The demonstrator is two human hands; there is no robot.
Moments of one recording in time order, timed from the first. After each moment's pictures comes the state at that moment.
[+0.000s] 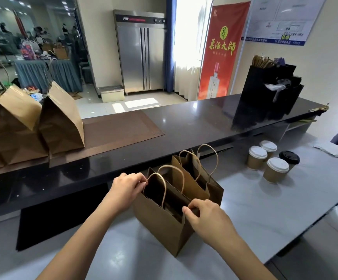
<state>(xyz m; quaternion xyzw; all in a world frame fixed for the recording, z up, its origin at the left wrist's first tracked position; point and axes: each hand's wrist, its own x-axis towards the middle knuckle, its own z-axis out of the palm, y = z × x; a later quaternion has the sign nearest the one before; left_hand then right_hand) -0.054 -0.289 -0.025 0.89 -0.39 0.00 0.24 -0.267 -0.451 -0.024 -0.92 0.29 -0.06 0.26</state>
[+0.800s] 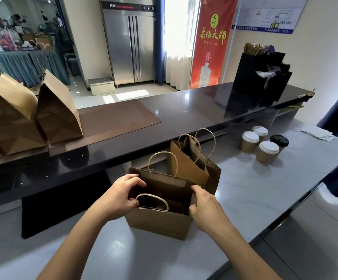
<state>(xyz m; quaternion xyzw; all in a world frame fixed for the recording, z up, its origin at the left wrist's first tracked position) -0.095 -0.231 -0.020 0.86 -0.42 -0.15 0.24 -0.282 -0.410 -0.022 -0.88 0.36 -0.05 0.30</state>
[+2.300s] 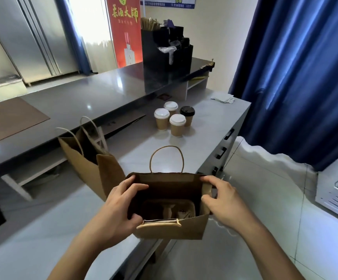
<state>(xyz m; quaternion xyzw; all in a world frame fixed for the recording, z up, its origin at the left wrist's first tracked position) -0.314 -0.400 -0.031 0.74 -0.58 -0.20 0.26 -0.558 -0.561 -0.019 -0.78 0.49 -0.14 0.36</state>
